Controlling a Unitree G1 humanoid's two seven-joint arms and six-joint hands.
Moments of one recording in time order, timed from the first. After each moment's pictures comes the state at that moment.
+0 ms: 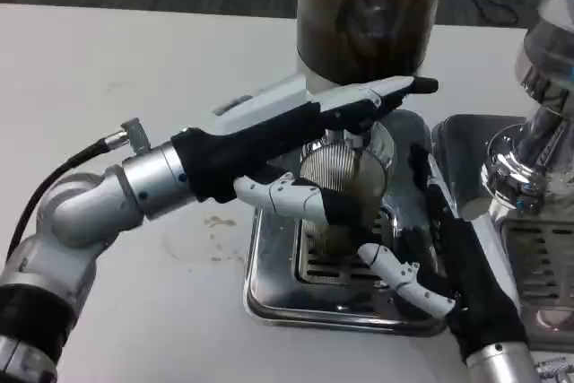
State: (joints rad) left arm -0.62 0.43 -0.28 0.74 0.01 -1.00 -0.67; right arm 0.16 -0.09 0.16 0.16 -0.23 -0.40 -0.10
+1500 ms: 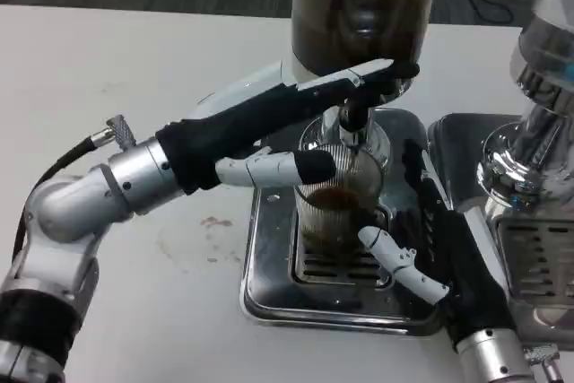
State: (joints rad) left arm -0.60 0.39 -0.19 0.74 -0.20 -0.87 -0.84; right arm 0.08 -0.06 0.14 0.29 -0.17 -0.43 -0.07
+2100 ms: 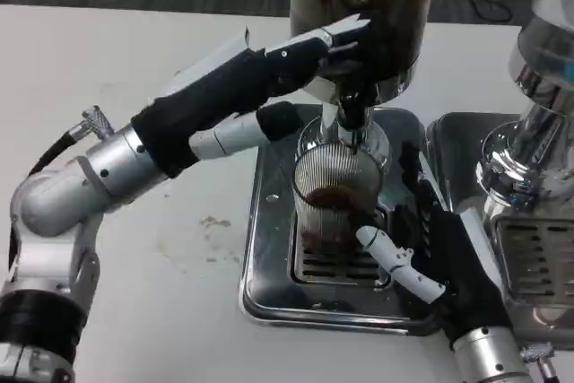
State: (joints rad) left arm -0.60 0.34 -0.05 0.72 -0.30 -0.81 -0.94; right arm 0.05 -0.05 0.13 0.35 -0.17 -0.45 -0.07
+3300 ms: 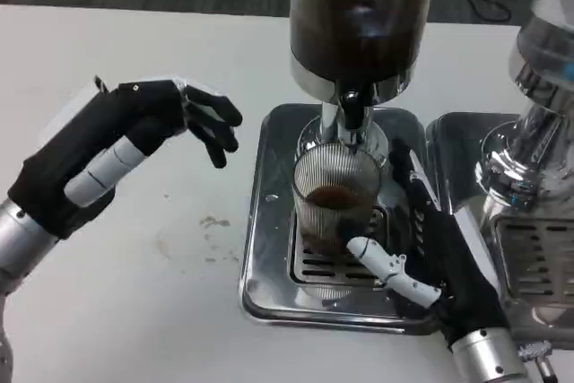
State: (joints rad) left arm -0.32 0.41 0.20 0.60 -0.38 -0.67 -0.96; right arm 0.02 -0.06 0.12 0.43 -0.17 -0.56 -0.04
